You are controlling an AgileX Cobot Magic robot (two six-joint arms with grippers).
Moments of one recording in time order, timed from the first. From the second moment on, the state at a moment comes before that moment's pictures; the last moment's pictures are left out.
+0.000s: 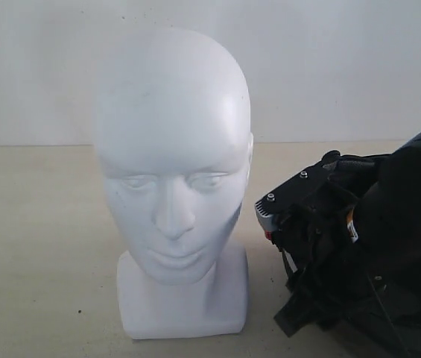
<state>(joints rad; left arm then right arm) 0.00 0.00 0.00 -0.01 0.30 0.00 0.78 1.48 -0.83 -0.08 0.65 0.00</state>
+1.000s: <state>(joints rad) 0.00 0.00 0.00 -0.01 0.30 0.00 0.78 1.51 -0.83 -0.10 0.63 0.09</state>
